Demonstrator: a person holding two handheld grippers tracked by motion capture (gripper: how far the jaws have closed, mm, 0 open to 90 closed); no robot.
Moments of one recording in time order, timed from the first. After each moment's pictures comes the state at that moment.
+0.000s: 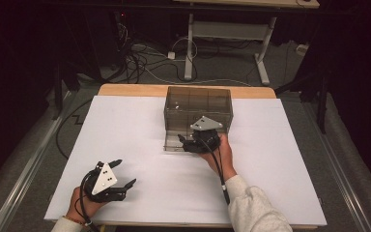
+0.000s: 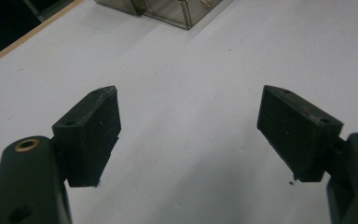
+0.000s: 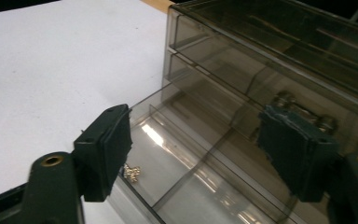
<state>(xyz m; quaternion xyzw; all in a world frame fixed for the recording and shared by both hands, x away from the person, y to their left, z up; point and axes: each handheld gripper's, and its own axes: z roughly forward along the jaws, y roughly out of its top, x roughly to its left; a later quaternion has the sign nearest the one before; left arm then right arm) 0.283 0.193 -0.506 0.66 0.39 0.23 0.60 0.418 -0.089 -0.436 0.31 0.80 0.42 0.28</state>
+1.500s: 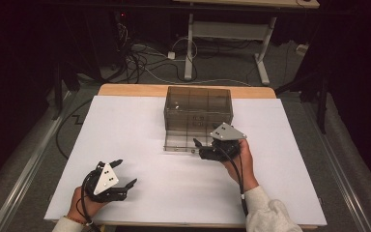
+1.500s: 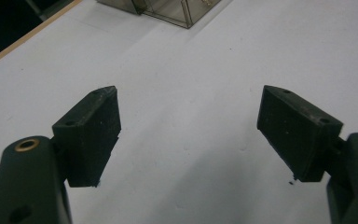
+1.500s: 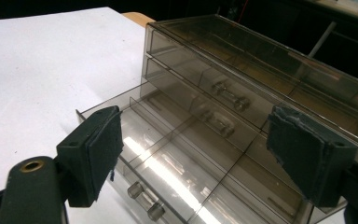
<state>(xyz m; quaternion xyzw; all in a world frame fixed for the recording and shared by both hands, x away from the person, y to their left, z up) 0.284 0.190 -0.508 0.66 0.39 0.23 0.60 0.381 -0.136 -0.418 0.29 0.79 0.44 0.32</state>
